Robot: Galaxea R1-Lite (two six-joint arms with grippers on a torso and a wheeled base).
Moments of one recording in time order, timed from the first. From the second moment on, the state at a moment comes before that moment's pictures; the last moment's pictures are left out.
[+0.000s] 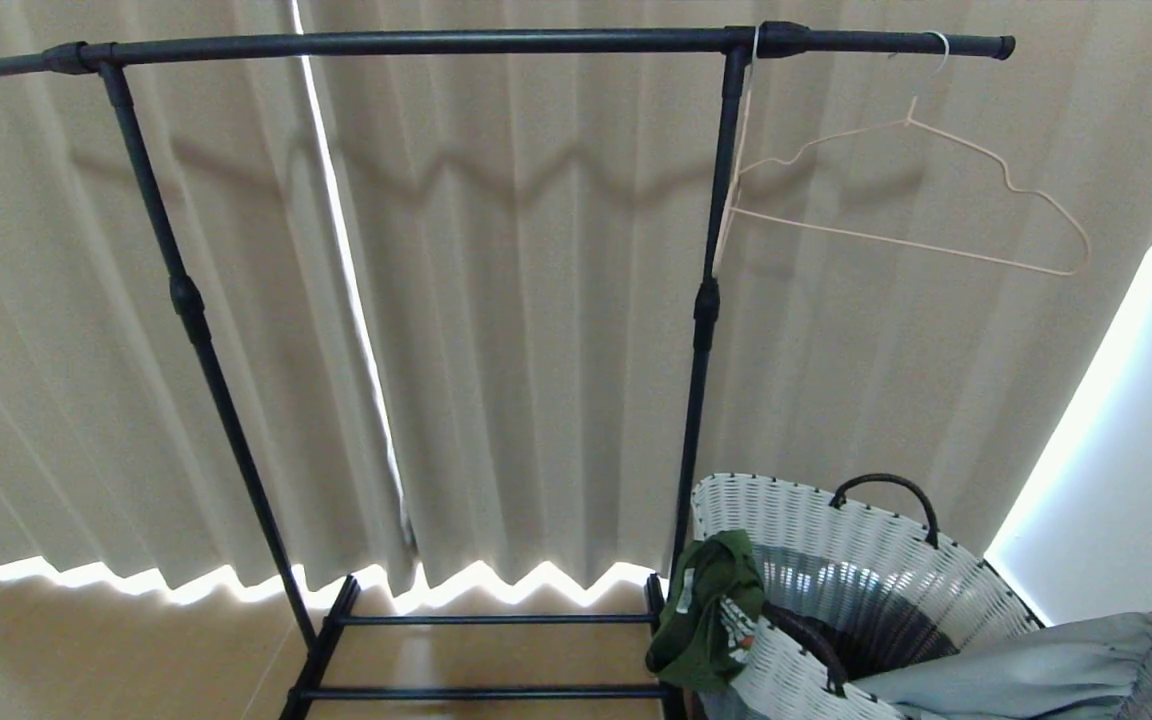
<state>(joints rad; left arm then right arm) 0.00 0.00 -0.04 0.10 -0.10 0.02 -0.11 0.77 -0.02 -0.49 -0.04 -0.52</state>
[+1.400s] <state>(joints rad) 0.00 0.00 -0.04 0.10 -0.09 0.05 -0.09 0.82 -0.09 -0.47 0.06 -0.52</state>
